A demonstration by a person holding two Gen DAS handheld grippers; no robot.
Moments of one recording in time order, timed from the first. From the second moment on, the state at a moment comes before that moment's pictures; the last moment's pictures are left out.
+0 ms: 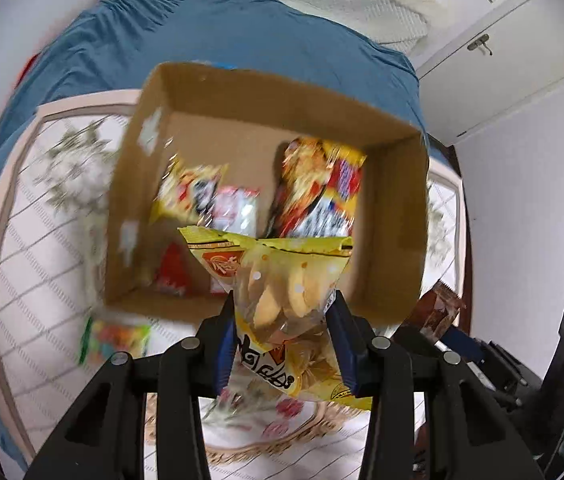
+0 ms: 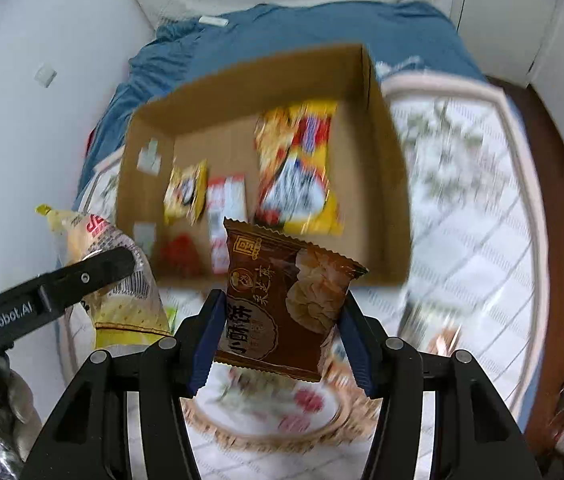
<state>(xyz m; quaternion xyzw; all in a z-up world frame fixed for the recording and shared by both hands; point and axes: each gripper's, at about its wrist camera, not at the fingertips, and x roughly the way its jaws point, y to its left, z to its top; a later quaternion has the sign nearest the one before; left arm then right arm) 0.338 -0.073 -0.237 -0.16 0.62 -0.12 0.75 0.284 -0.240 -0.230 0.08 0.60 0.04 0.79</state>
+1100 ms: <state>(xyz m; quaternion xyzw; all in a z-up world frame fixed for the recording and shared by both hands) 0.377 -0.109 -0.269 -0.09 0.65 -0.14 0.75 0.344 -0.266 -0.327 0.06 0.68 -0.01 0.73</state>
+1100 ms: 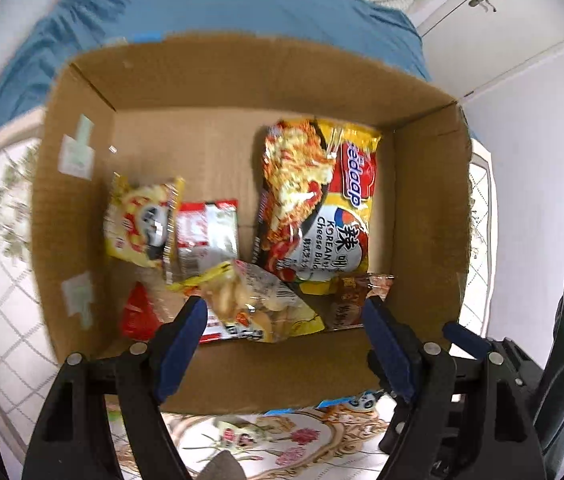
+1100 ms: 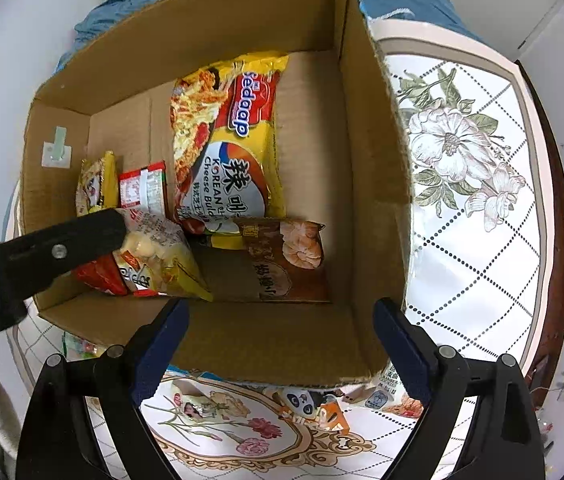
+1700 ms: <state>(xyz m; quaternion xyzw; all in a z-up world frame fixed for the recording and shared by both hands) 0.280 -0.061 -0.202 -0.03 0.52 -0.07 0.85 0.270 -0.242 -0.236 0.04 0.57 -0.03 0.82</state>
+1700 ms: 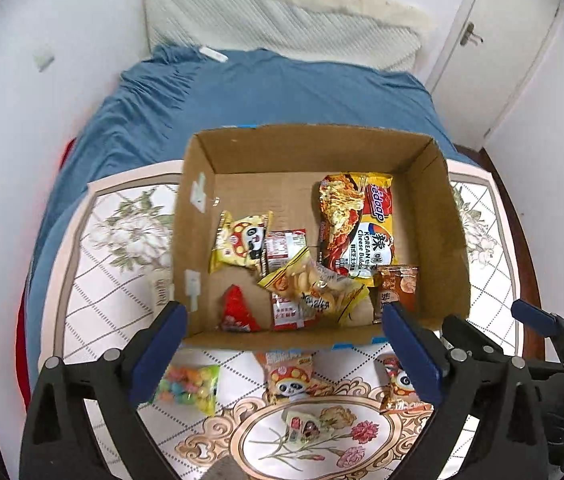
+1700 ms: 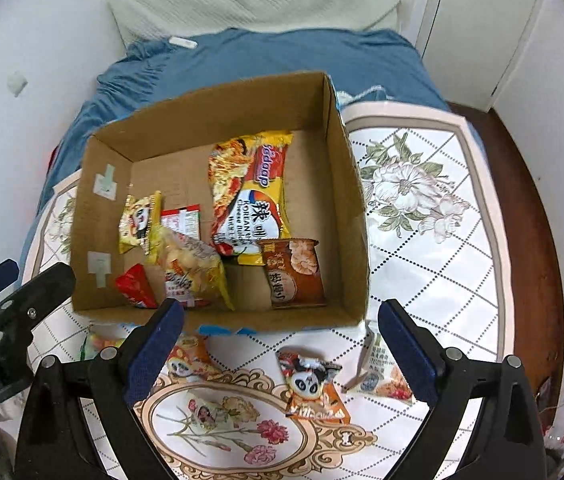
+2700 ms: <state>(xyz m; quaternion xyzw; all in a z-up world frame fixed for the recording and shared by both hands) 0.219 -0.016 -0.275 -0.09 0.62 -0.01 0.78 0.177 -0.280 -0.297 0.17 0.64 -0.06 0.75</state>
